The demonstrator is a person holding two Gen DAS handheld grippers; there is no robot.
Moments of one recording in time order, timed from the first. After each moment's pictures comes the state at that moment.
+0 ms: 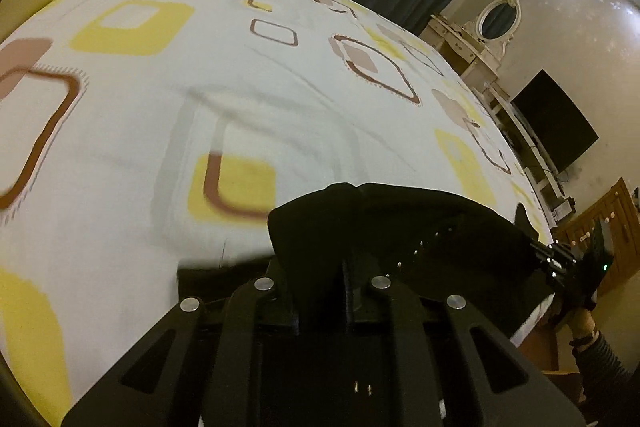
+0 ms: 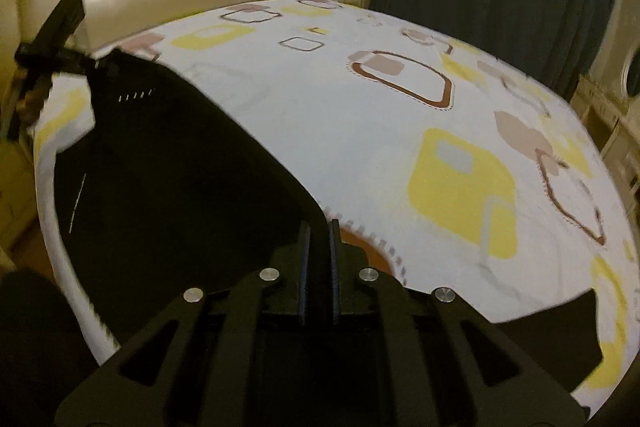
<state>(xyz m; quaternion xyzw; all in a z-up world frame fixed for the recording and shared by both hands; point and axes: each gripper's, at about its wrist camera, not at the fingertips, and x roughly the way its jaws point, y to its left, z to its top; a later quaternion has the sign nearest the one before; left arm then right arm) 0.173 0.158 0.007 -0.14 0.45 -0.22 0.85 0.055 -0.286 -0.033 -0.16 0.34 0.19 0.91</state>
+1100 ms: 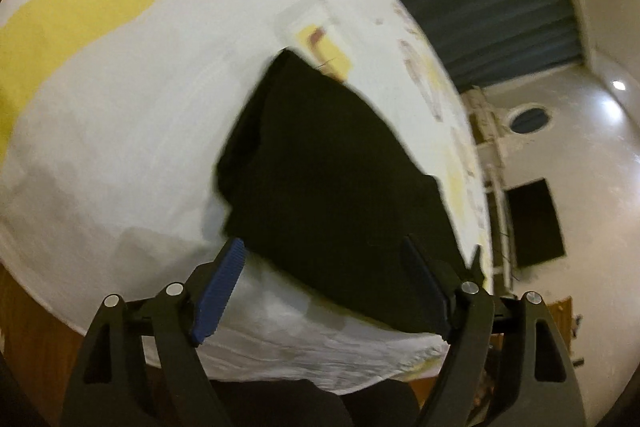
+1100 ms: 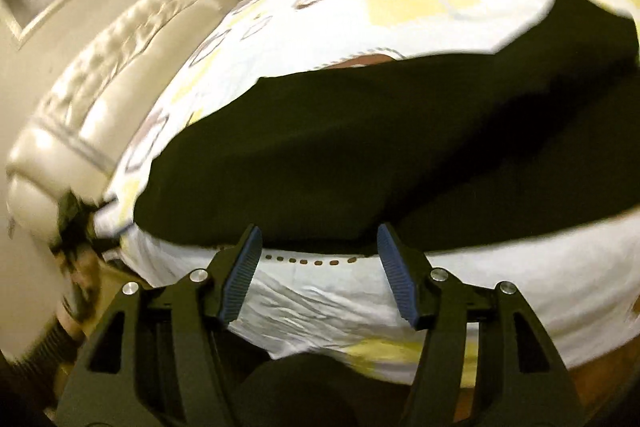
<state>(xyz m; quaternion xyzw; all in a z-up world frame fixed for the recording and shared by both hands) 0.049 0.196 -0.065 -0.38 0.47 -0.12 0.79 -0.048 -0.369 -0.086 0.25 0.45 0.15 0.85</state>
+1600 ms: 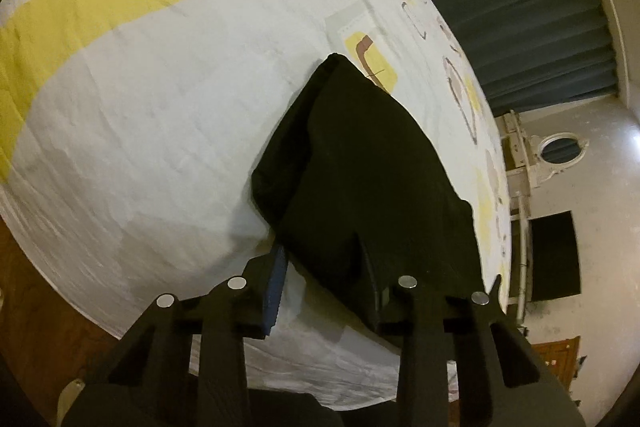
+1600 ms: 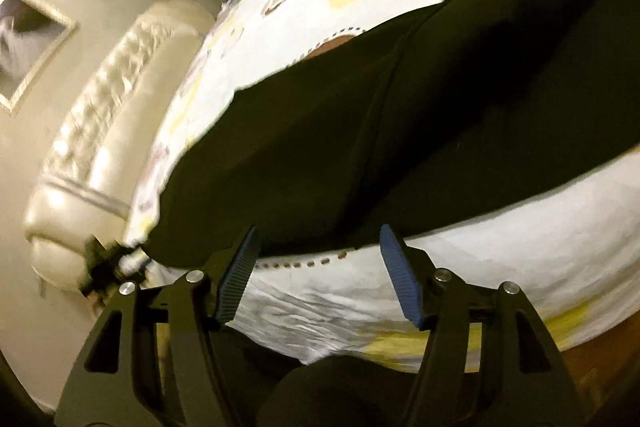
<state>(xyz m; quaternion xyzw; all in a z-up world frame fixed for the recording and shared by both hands) 0.057 0.202 -0.075 -0.39 0.49 -0.06 0.78 -0.048 -0.394 -0.110 0.36 0.44 0.14 0.81</state>
